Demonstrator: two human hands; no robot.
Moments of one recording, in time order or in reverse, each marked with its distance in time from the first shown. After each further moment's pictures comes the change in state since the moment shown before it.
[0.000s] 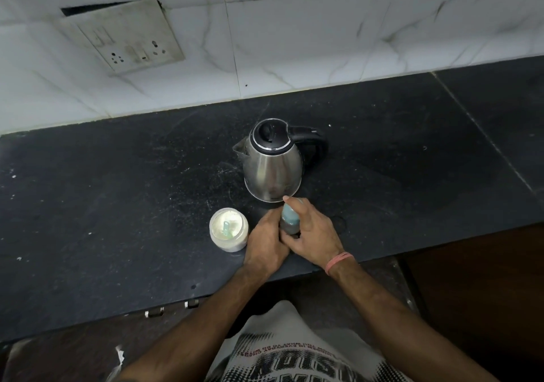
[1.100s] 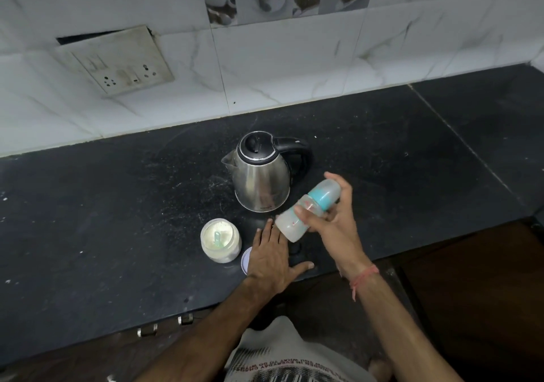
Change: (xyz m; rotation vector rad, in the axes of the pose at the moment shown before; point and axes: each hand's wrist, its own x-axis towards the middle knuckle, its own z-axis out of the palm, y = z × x) left_hand -0.008 0.017 0.031 0.777 -0.302 0.058; right_hand -0.004 -0.064 -0.098 1.003 0.349 0.539
